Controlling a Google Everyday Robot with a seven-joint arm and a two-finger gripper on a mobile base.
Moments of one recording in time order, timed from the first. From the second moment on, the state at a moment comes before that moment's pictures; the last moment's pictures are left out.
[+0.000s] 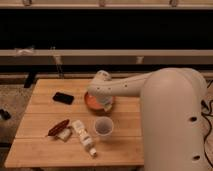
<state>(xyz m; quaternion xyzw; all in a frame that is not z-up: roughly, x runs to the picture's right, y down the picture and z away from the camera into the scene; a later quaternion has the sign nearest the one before) 0.001 0.123 0.864 -0.28 -0.02 -0.26 0.92</state>
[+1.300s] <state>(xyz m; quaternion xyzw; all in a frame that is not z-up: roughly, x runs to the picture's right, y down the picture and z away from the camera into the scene) -0.081 0.085 0.896 -0.29 -0.05 -0.34 0.89</state>
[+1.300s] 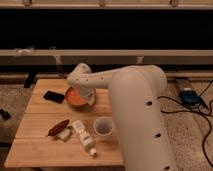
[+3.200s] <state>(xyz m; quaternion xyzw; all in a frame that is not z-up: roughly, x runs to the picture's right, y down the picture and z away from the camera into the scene) -0.101 0.124 0.874 -0.32 -0.07 -0.32 0.89</state>
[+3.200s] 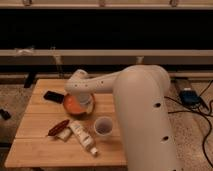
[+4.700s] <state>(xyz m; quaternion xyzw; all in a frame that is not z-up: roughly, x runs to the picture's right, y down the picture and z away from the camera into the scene) -0.066 0.153 0.813 -0.34 -0.04 -0.30 0.89</state>
